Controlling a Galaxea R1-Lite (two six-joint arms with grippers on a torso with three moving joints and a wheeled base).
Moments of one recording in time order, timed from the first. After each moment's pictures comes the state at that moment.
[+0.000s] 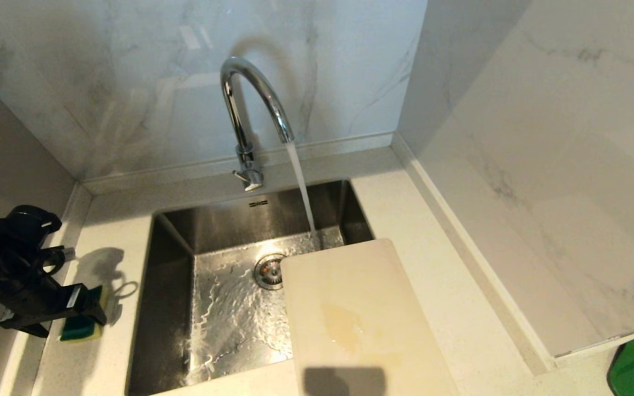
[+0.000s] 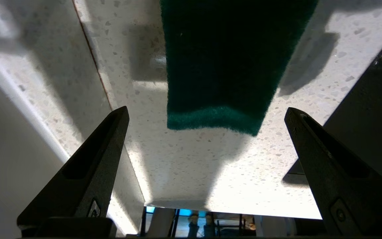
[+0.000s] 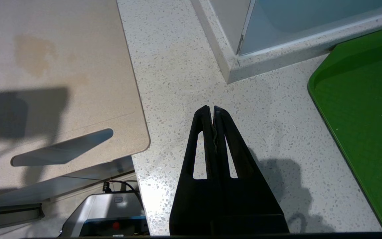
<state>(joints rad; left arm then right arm) 0.20 1.97 -1.24 0.59 -0.03 -0.07 -0.01 0.00 -0.10 0.24 -0.03 0.05</state>
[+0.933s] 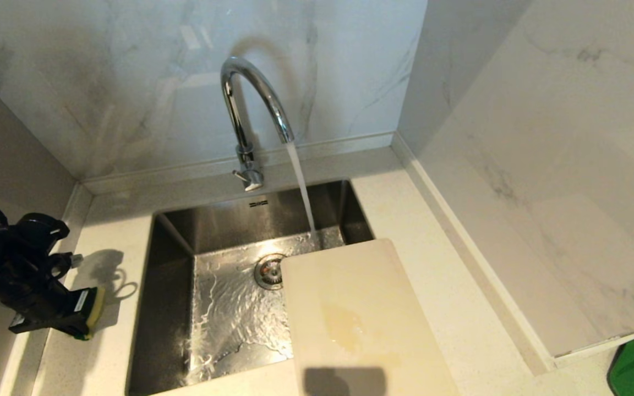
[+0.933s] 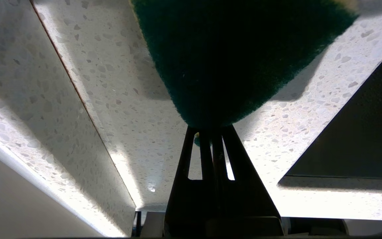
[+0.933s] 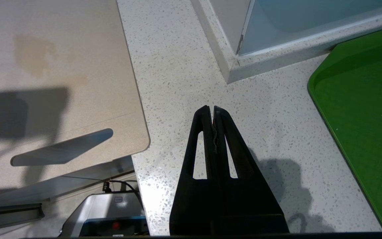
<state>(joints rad) 0.20 2.02 -1.24 0.58 -0.07 -0.07 -0.01 0.00 -0.10 0.24 -0.03 0.05</state>
